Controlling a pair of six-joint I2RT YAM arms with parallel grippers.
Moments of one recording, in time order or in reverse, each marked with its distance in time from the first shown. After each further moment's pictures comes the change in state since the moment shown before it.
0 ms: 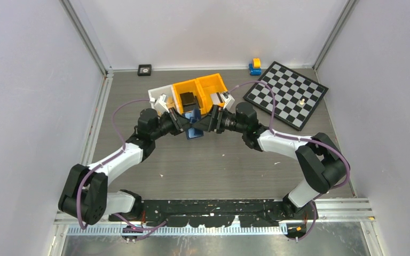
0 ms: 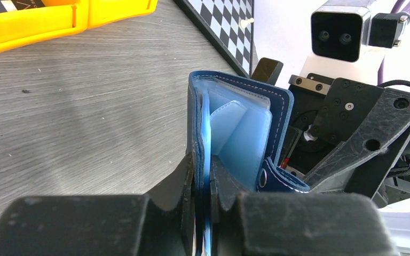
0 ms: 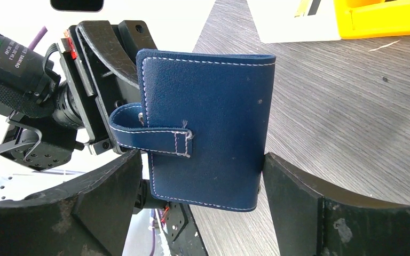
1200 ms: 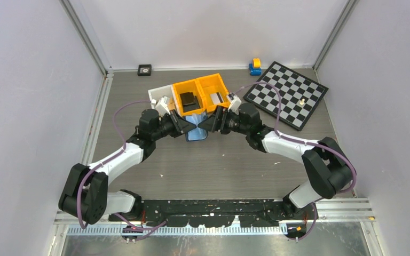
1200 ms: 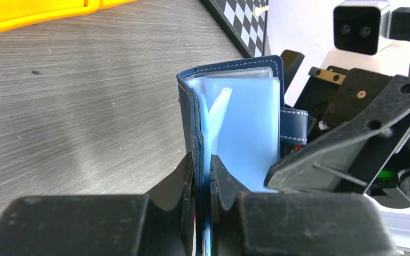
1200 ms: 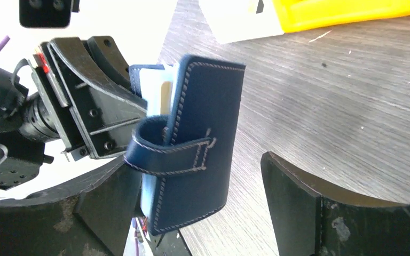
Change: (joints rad) left arm -0.003 0.007 0.000 -0.055 -0.001 0.016; right arm -0.017 -0.053 -0.023 -0.138 0.097 -0.056
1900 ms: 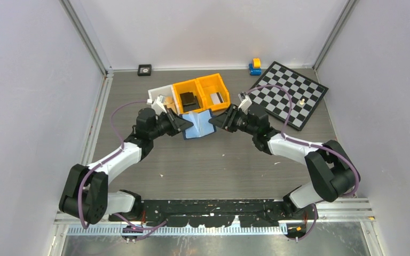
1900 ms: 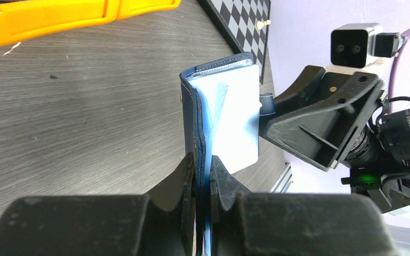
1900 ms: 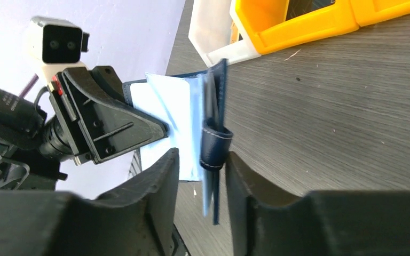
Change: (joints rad) left arm 0.043 -0.003 0.001 -0.014 0.005 -0.022; right arm -0.080 -0.052 -0.088 0.102 0.034 0.094
